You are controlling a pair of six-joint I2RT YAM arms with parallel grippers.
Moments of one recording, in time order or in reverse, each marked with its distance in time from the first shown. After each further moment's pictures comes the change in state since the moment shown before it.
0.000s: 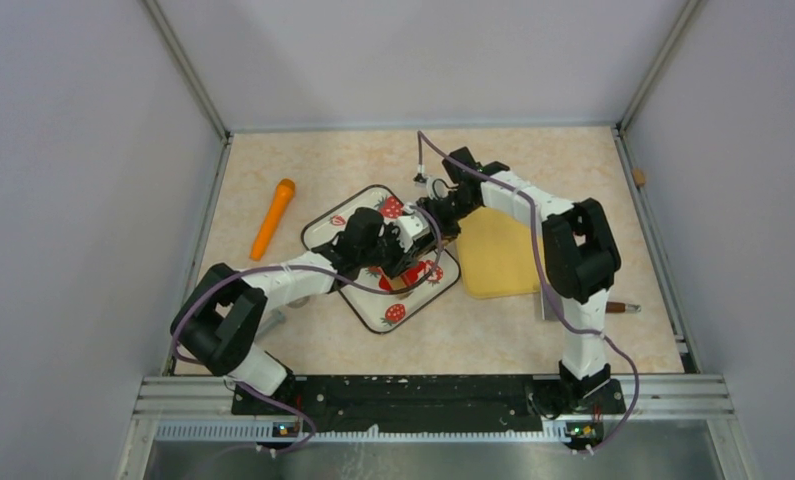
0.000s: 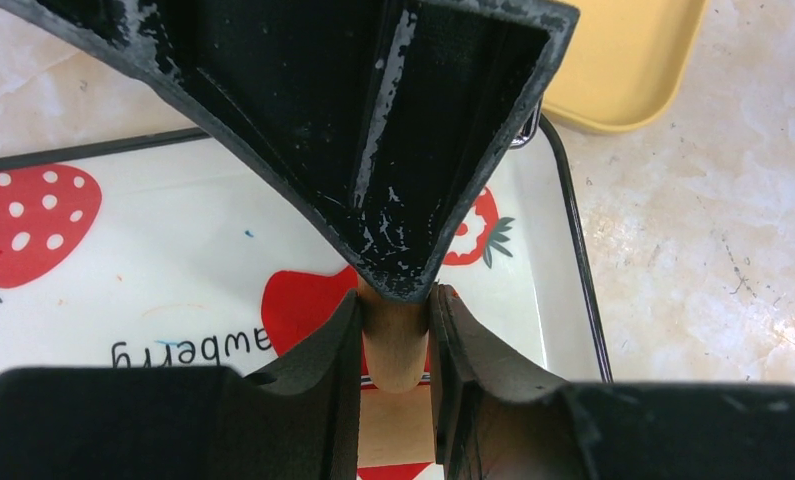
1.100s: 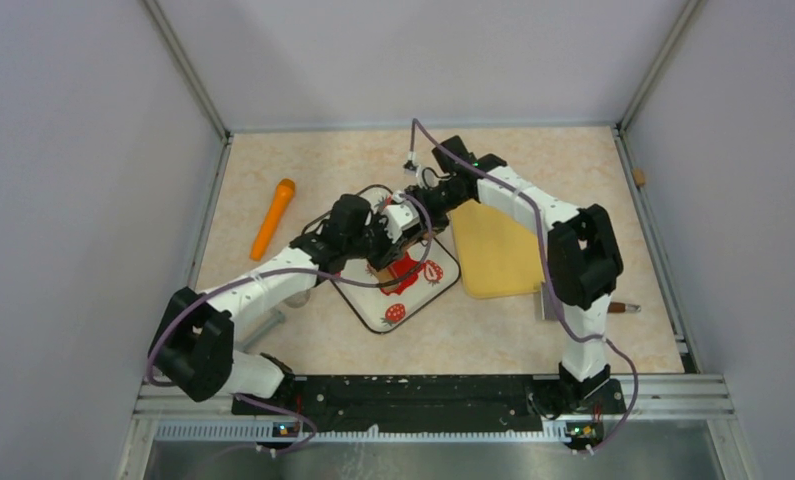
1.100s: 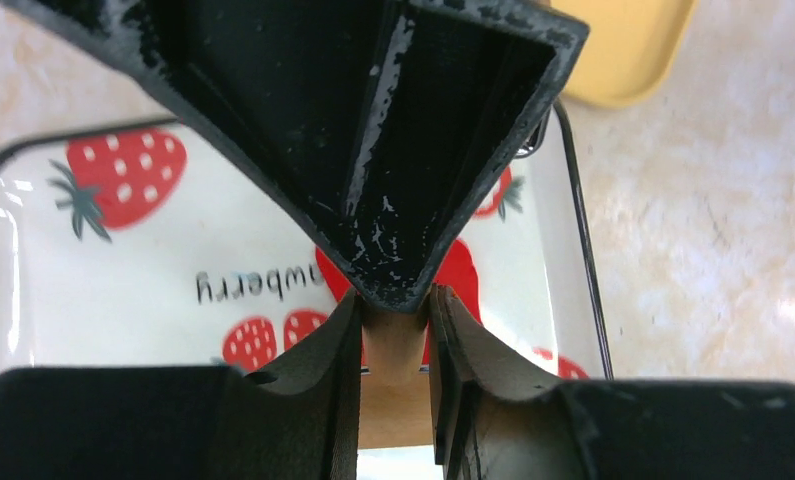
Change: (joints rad) left arm 0.045 -0.183 0.058 -0.308 -0.024 0.063; right arm 0.068 -0.015 0.097 0.005 -0.041 0.137
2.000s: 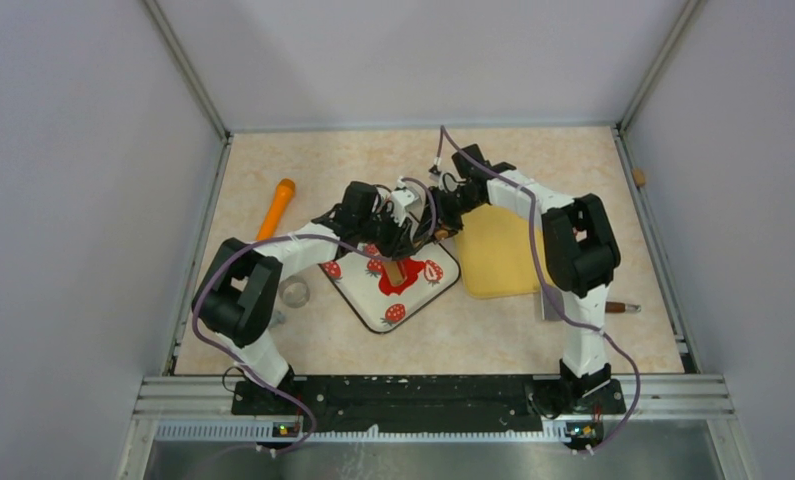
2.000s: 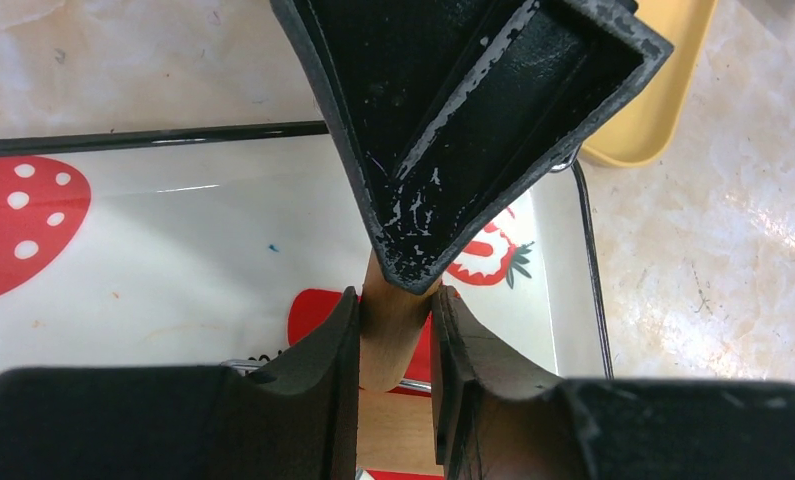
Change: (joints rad) left arm 0.098 0.346 0.149 0.149 0.232 -0.139; right arm -0.128 0.055 -0.114 0.135 0.028 0.155
